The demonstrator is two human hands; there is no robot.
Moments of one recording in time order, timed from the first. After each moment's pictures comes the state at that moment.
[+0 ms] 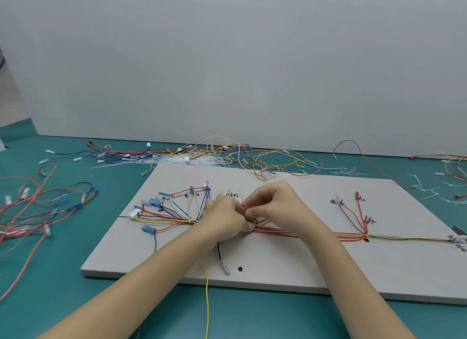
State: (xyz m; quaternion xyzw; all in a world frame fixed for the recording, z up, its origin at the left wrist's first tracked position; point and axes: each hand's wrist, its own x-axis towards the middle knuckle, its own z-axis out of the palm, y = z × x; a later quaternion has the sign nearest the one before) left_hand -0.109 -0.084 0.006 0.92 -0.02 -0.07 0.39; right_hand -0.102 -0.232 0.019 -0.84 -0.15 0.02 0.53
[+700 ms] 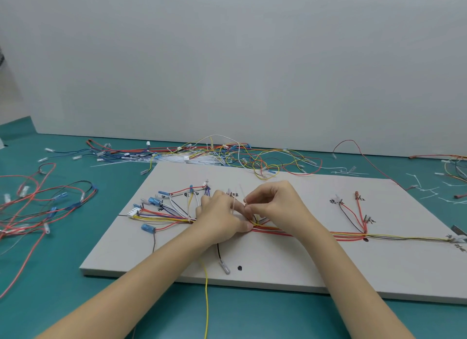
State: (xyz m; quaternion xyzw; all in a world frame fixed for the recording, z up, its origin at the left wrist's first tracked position) left_hand -0.112 -0.079 0.006 0.94 -0.06 -0.03 0.33; right_hand -0.103 -0.232 0.015 -0.85 -0.14 -0.04 0.51
